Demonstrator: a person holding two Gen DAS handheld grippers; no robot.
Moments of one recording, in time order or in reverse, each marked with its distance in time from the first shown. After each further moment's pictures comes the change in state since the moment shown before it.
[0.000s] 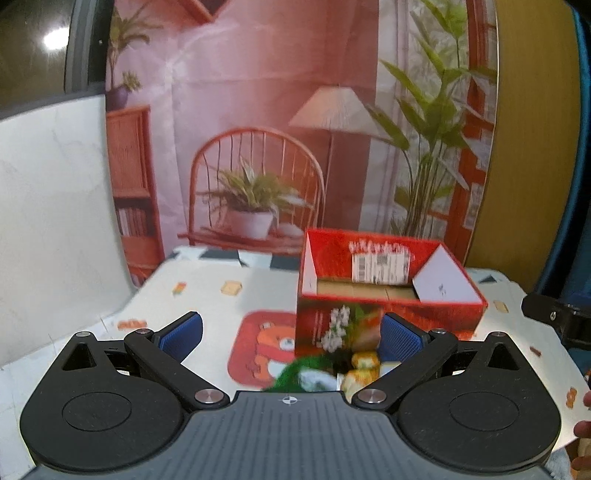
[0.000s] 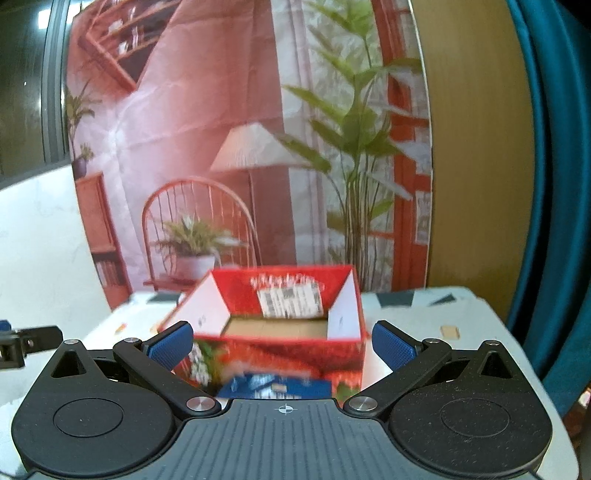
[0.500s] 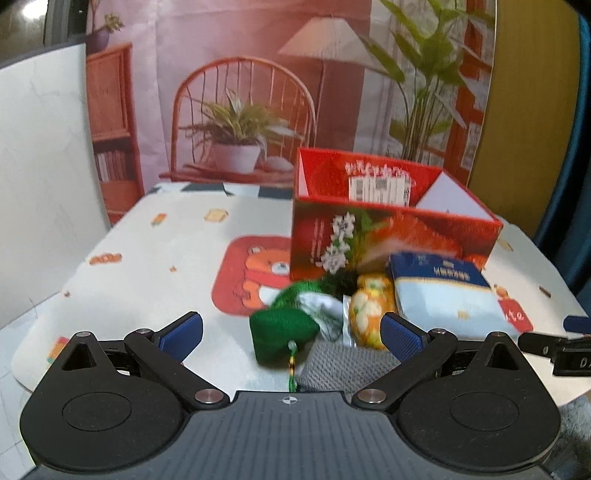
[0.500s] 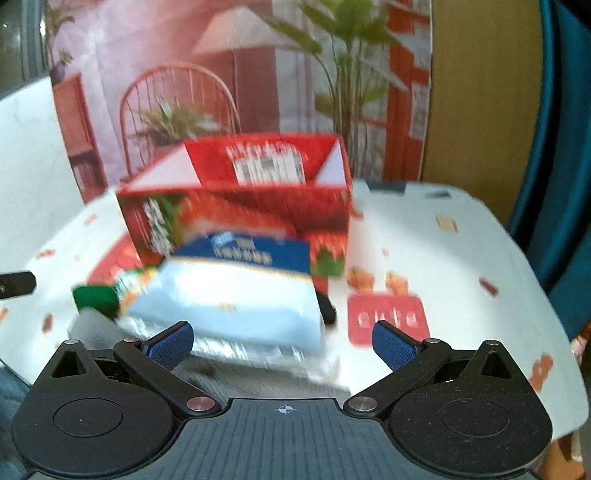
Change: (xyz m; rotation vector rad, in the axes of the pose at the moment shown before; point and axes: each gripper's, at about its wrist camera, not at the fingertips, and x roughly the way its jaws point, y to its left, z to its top) left arm 0.056 0.015 -0.074 0.012 0.135 -0.058; right arm 0.051 -0.013 -0.100 -0.028 0.292 -0.064
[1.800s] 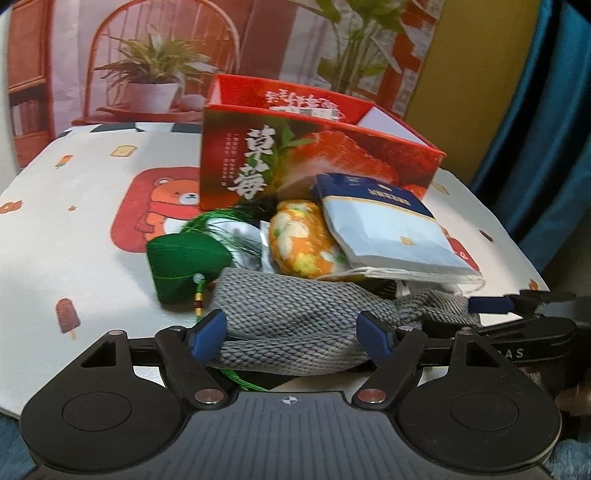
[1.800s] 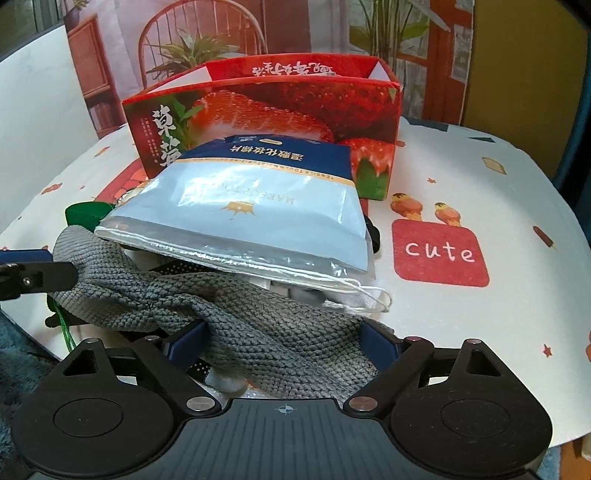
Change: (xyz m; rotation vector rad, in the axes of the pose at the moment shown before) left arm 0.051 -0.019 -0.038 0.032 0.139 -0.292; right arm 0.052 0.008 -0.034 -0.052 0.159 0.099
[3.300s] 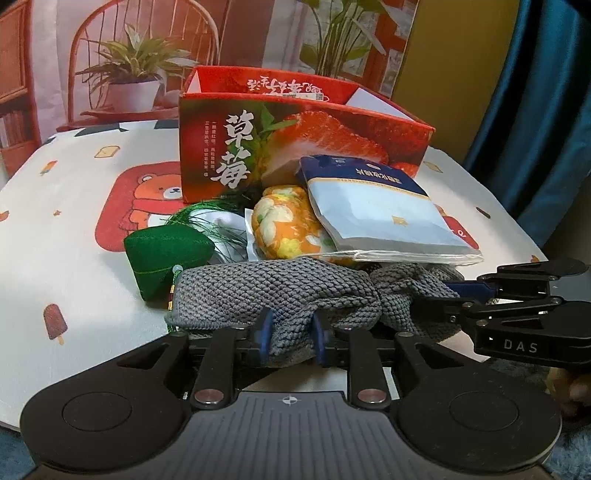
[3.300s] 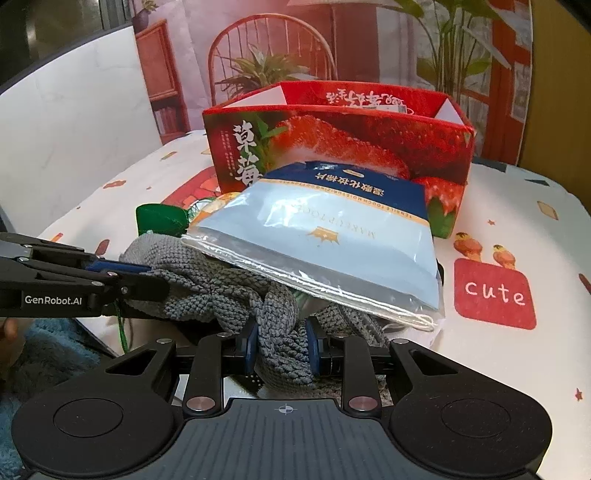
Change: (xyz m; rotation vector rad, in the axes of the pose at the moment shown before) left arm 0.009 -0.007 -0.004 0.056 0.032 -0.002; right arm -0.013 0.022 0.000 -0.121 -0.071 0.160
